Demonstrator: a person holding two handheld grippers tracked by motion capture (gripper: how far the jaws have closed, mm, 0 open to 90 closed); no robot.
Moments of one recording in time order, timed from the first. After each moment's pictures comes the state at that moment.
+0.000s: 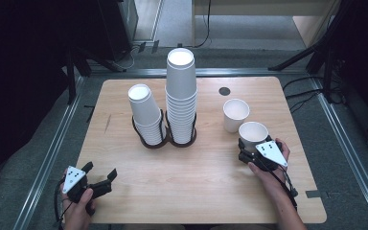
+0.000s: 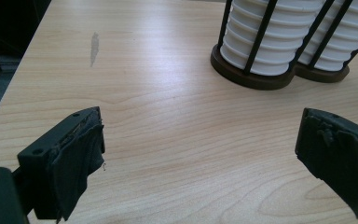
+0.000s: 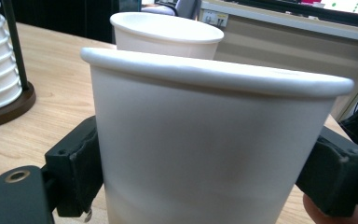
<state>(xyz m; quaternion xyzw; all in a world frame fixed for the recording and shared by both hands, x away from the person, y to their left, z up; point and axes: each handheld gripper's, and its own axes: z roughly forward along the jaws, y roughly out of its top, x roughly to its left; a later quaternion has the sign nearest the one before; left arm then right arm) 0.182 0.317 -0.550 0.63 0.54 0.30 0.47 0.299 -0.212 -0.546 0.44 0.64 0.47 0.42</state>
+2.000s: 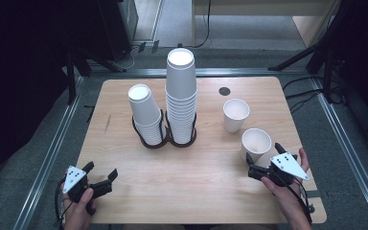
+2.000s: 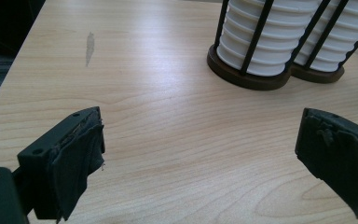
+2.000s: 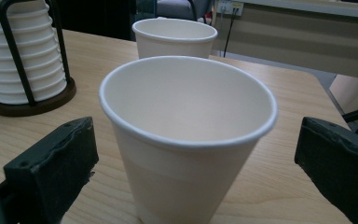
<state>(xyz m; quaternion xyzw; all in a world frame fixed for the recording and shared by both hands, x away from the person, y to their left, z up) 0.183 0.317 -0.550 0.63 0.54 0.29 0.47 0.252 -0.238 -0.523 0.44 0.66 0.48 0.37</state>
